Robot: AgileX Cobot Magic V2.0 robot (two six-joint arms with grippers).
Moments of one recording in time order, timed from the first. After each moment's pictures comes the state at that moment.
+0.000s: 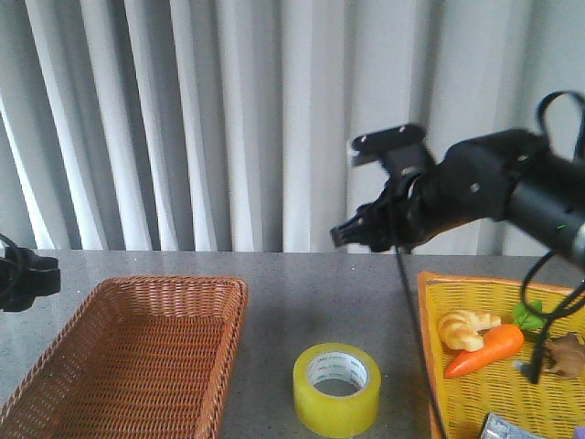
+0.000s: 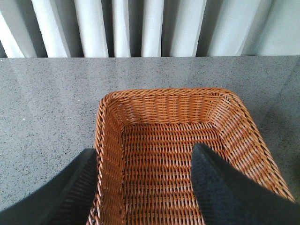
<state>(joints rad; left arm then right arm) 0.00 1.28 -1.08 -0.27 0.33 0.16 0.33 1.82 -1.88 -0.13 0.81 0.01</state>
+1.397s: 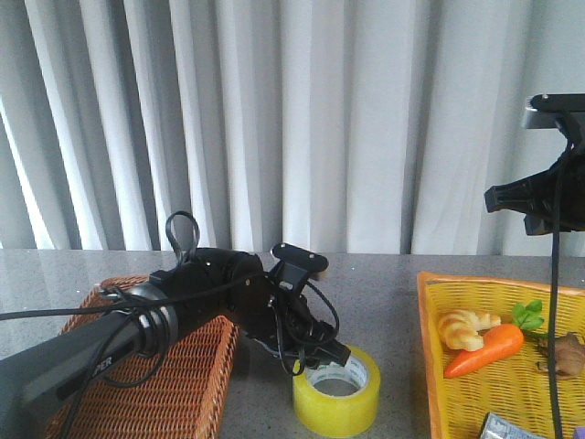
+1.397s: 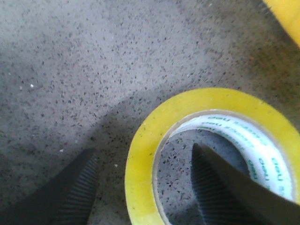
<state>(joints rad) -0.51 2.23 -2.01 -0.20 0.79 0.15 0.02 1.69 -1.89 -0.04 1.10 0.03</state>
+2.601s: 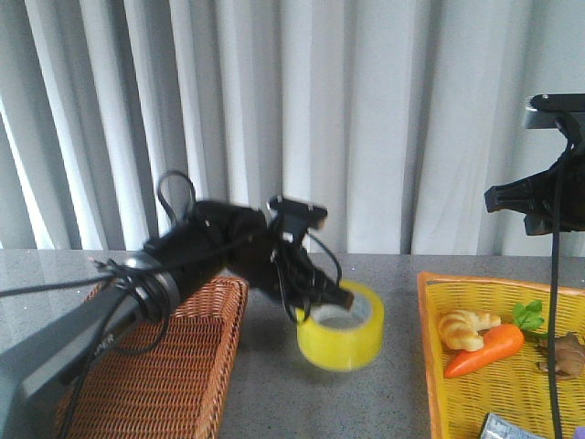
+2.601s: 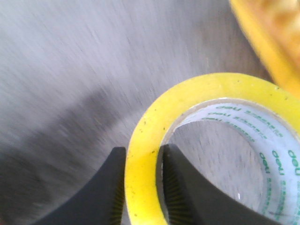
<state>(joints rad) -0.51 2.27 -2.34 -0.08 0.95 0.01 0.02 1.69 -1.89 -0.04 1.10 0.03</state>
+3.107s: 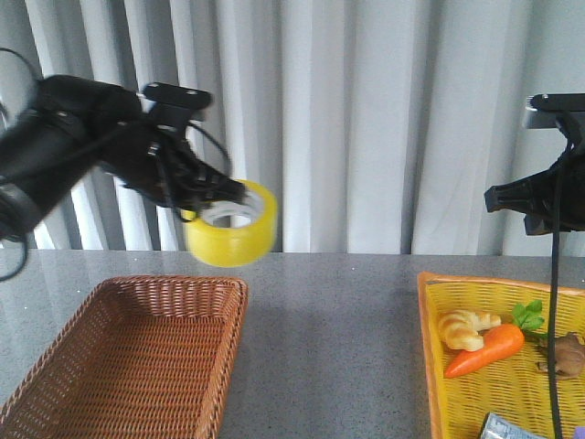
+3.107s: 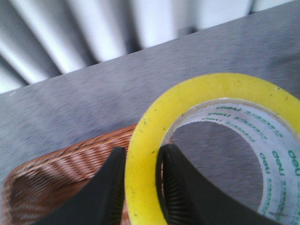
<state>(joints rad) -0.33 2.08 -2.42 0.10 1.13 -0.08 0.02 1.69 -1.89 -0.04 1.10 0.03</state>
